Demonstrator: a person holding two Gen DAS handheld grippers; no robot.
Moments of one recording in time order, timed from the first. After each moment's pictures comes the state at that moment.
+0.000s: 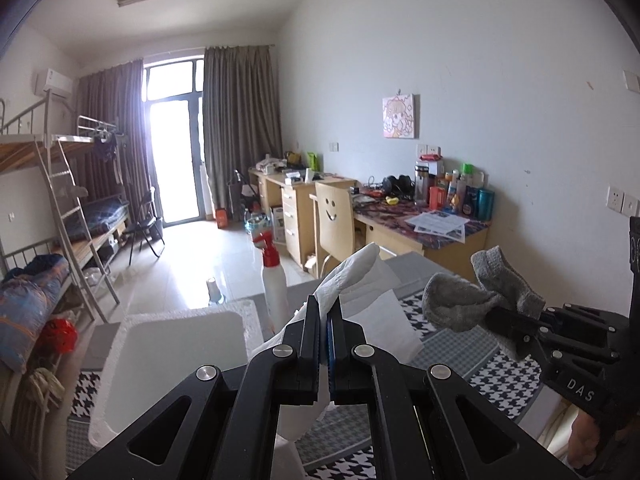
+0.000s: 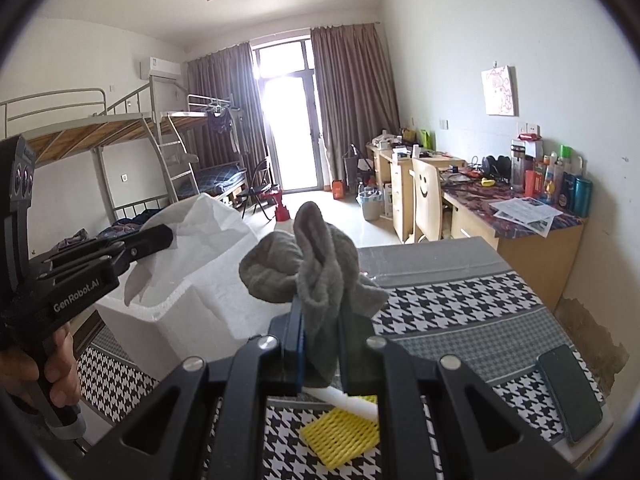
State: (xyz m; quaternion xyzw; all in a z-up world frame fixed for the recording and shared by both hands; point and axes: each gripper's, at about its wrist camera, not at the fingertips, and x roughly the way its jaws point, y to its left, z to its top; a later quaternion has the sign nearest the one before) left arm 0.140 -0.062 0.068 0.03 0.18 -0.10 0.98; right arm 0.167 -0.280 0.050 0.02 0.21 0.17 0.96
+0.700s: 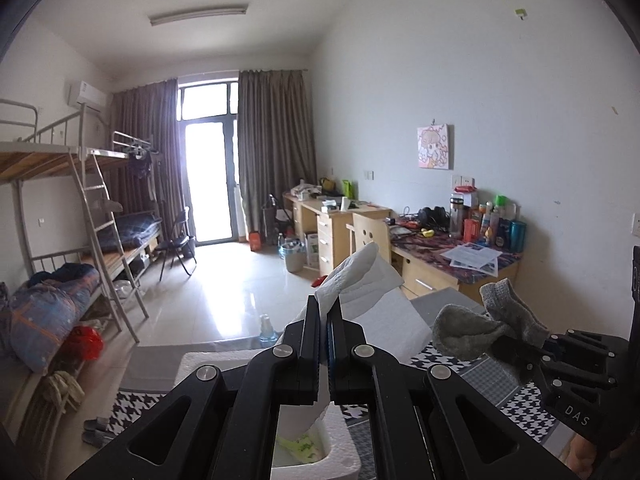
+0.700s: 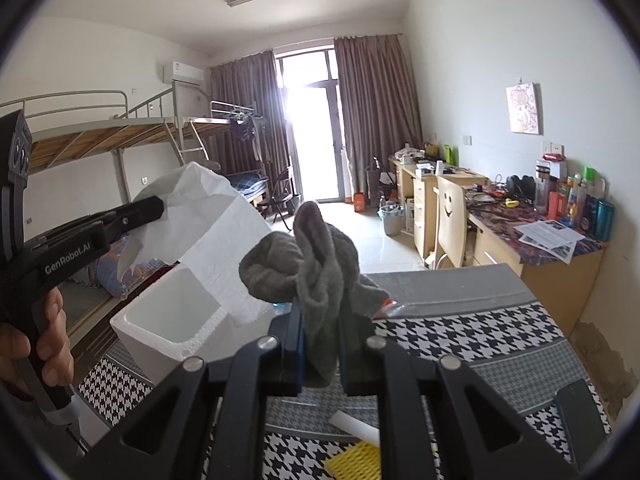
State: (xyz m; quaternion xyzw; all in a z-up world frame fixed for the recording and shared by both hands) left arm 0.142 -0.030 0.100 0.02 0.13 -0.04 0.99; right arm 0.181 -0.255 0.072 0.01 0.18 0.22 0.96
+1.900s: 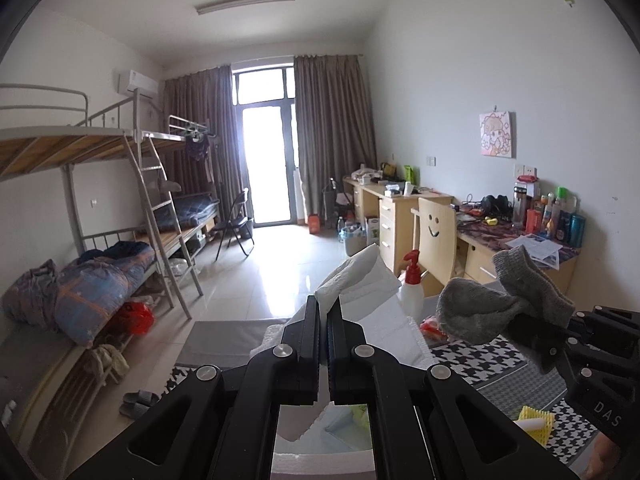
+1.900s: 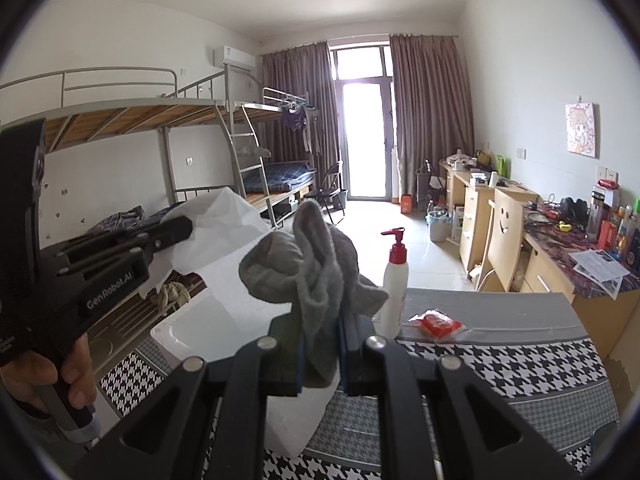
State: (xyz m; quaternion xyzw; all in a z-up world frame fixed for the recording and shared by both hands) left arm 0.149 0.017 0.076 0.02 0.16 0.07 0.98; right arm 0.202 -0.187 0.079 -0.02 0.19 0.30 0.94
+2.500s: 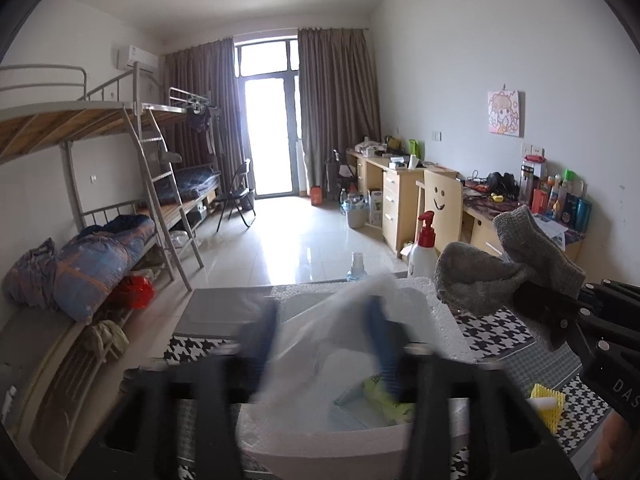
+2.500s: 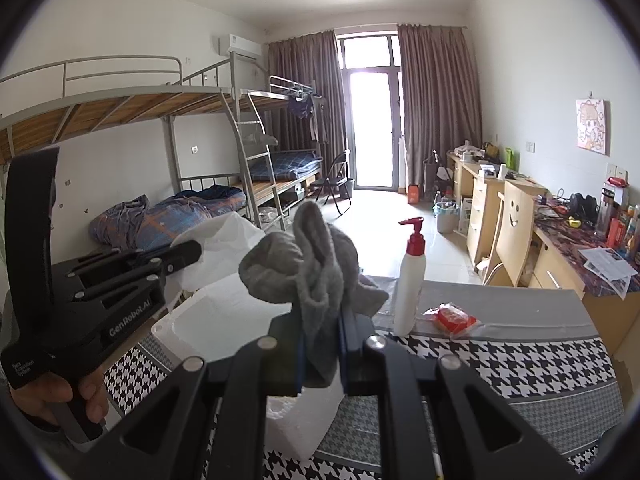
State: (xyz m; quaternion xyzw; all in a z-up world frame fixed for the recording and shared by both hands) left arm 0.159 0.032 0.052 0.01 0.21 0.07 0.97; right arm 0.213 -0.168 0.073 -0.03 0.21 0.31 0.93
